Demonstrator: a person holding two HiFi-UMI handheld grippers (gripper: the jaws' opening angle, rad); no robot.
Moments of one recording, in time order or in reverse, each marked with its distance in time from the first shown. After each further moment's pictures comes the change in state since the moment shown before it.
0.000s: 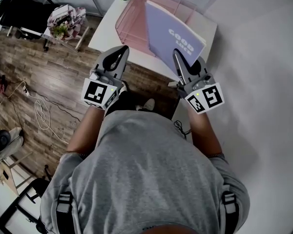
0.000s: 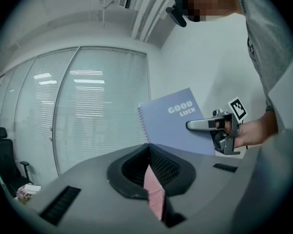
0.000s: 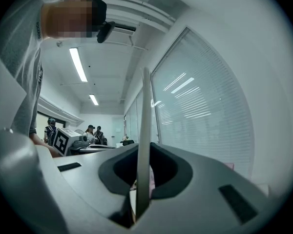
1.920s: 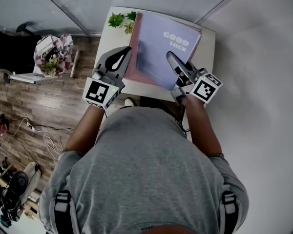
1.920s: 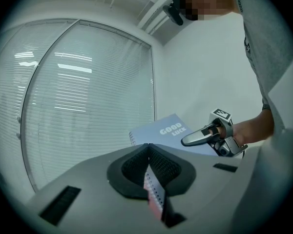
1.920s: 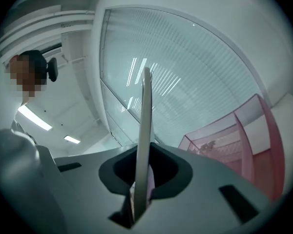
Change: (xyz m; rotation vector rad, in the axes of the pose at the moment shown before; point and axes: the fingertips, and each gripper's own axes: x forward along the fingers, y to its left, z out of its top) left arm 0.154 0.170 -0.031 -0.048 0.031 -0.256; right arm 0.186 -0.115 -0.059 0.728 0.022 -0.111
